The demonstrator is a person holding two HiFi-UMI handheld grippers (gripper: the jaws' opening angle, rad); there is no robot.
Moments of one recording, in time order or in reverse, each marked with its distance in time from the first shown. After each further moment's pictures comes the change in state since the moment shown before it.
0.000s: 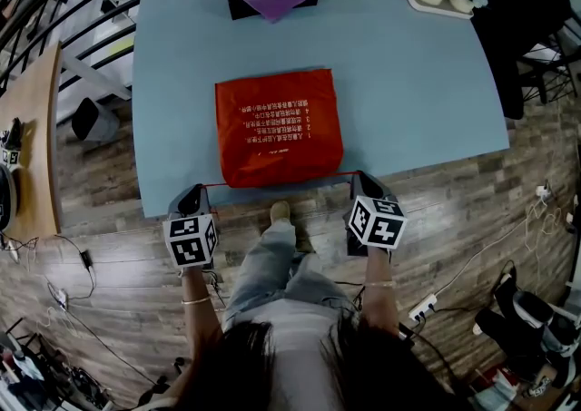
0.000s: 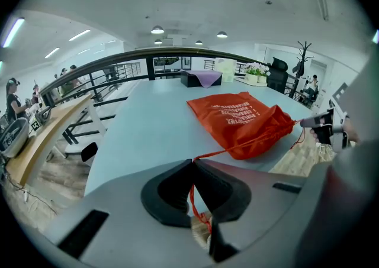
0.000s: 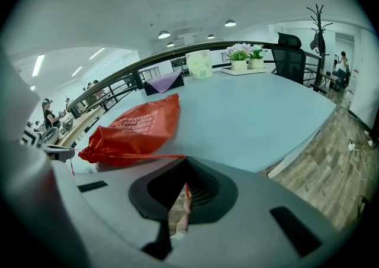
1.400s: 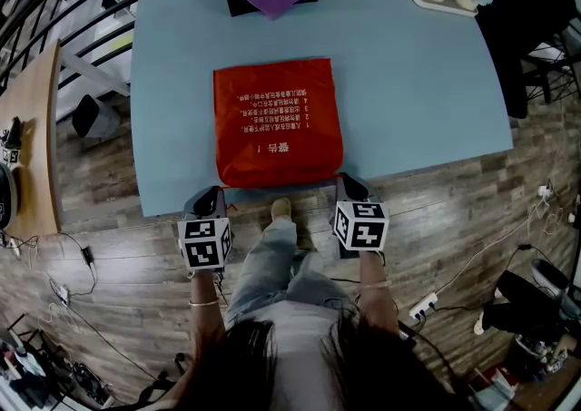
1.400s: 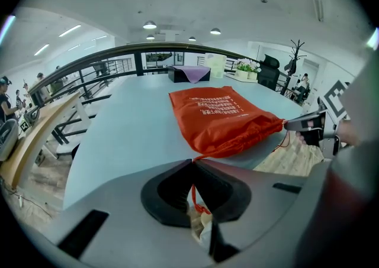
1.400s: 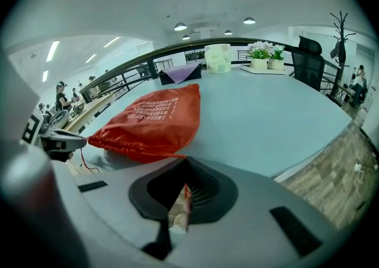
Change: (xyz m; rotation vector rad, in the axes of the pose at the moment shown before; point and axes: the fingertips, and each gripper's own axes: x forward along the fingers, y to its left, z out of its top) left arm 0.009 -0.043 -0.004 0.030 0.038 -0.074; right arm 0.015 0.033 -0.013 -0.132 0.056 0.068
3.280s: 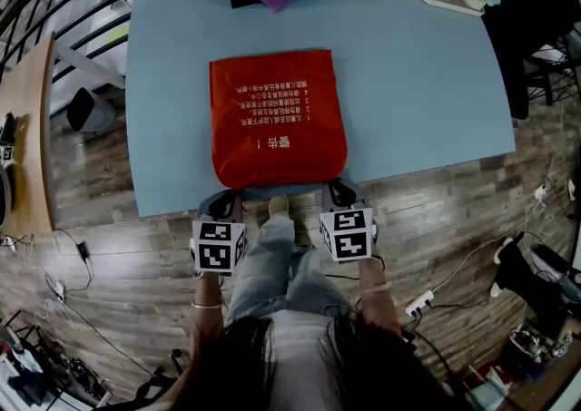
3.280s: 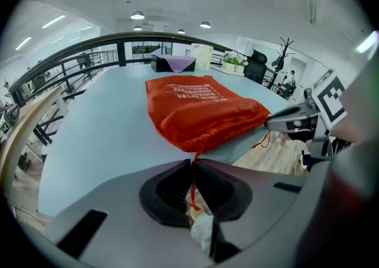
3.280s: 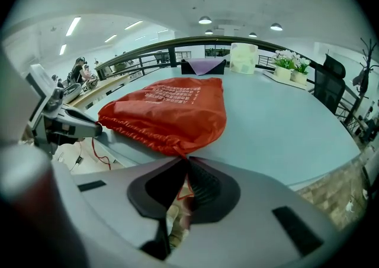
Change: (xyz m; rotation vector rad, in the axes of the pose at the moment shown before) left arm 0.018 -0.039 -0.019 0.045 0.063 -0.128; right arm 0.014 0.035 -0.018 -0.223 0.056 0.041
